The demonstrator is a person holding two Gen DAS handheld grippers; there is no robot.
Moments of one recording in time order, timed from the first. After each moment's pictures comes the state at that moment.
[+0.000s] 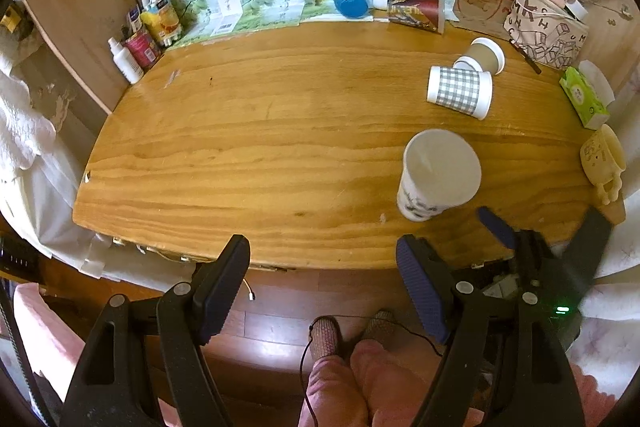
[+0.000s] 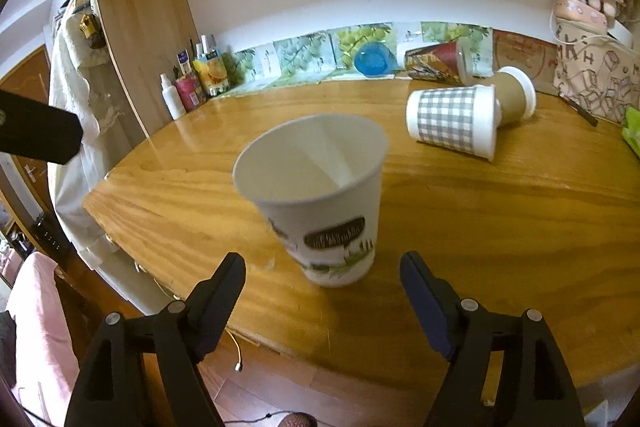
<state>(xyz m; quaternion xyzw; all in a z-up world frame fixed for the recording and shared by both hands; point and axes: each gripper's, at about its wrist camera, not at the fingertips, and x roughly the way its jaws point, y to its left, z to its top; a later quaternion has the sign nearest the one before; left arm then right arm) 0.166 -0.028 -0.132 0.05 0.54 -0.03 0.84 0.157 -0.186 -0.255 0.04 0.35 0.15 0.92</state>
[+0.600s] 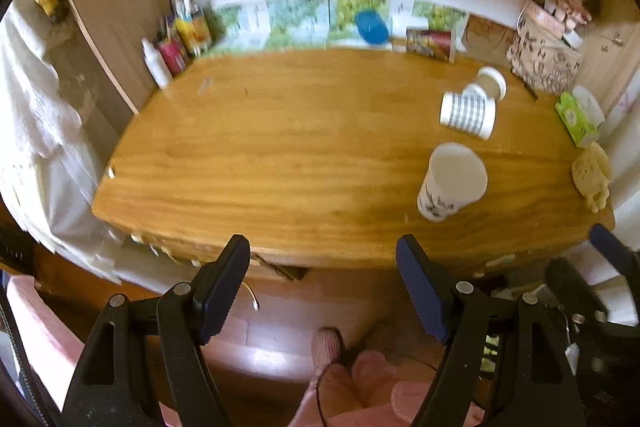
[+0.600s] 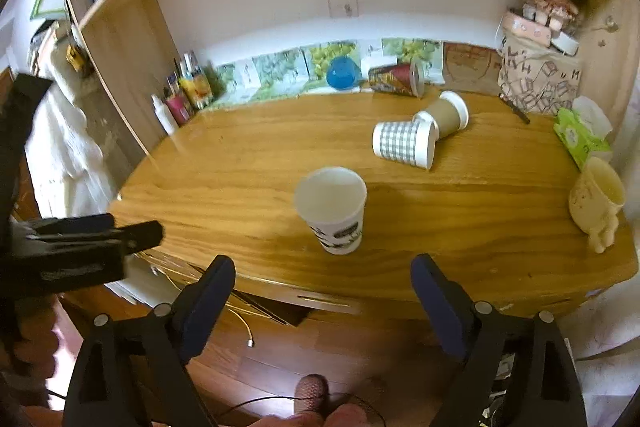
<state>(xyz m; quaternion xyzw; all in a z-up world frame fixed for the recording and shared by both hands) 0.133 0.017 -0.091 0.03 0.49 -0.02 0.87 0.088 -0.180 -0.121 0.06 0.40 0.07 0.91</state>
